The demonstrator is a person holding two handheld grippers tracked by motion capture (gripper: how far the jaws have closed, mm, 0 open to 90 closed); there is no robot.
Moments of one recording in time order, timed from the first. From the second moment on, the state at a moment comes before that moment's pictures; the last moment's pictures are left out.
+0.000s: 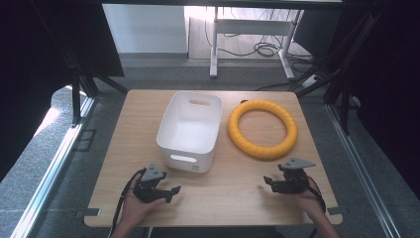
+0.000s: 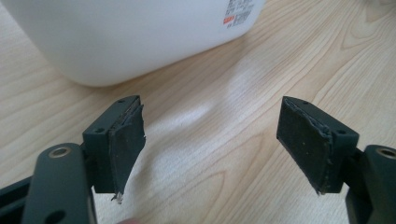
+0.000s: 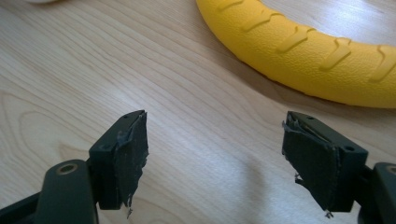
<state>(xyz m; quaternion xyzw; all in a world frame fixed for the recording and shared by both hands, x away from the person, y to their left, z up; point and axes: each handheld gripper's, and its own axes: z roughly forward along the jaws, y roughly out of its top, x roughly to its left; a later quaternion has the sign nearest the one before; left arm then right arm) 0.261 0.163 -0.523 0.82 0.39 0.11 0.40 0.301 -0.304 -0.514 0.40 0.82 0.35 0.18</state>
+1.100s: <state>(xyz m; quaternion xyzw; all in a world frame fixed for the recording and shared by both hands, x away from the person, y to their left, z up) 0.261 0.157 -0.525 0.84 0.37 0.09 0.39 0.434 -0.237 -0.502 0.28 0.93 0.19 0.13</state>
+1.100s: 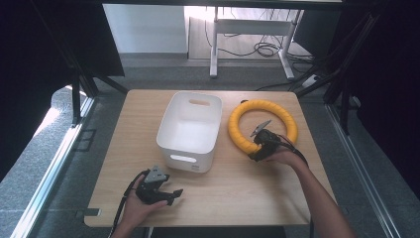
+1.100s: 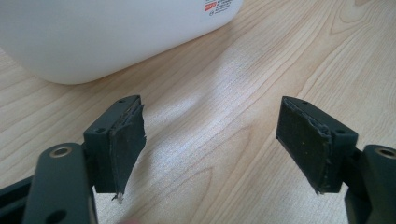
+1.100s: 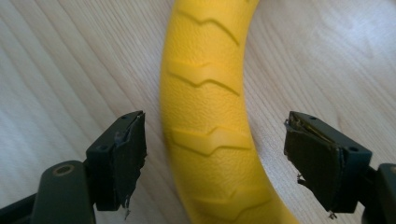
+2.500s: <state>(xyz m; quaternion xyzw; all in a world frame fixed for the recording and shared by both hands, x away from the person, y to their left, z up) 0.261 0.155 -0.528 0.84 0.37 0.10 0.38 0.445 -0.253 -0.456 0.28 0.90 0.32 0.02</state>
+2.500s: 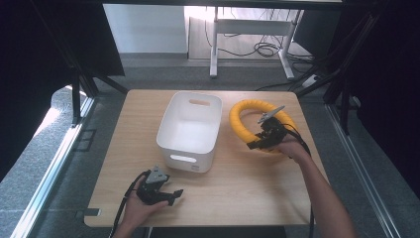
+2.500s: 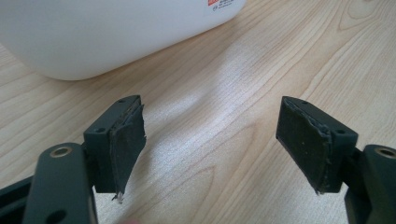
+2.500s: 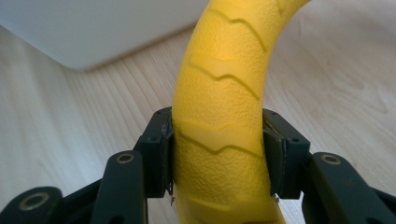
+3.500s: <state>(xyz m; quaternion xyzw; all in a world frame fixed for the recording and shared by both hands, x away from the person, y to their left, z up) 0.261 0.151 -0.530 0.84 0.37 0.10 0.38 0.396 -0.298 -0.399 0.29 0.80 0.53 -0.01</state>
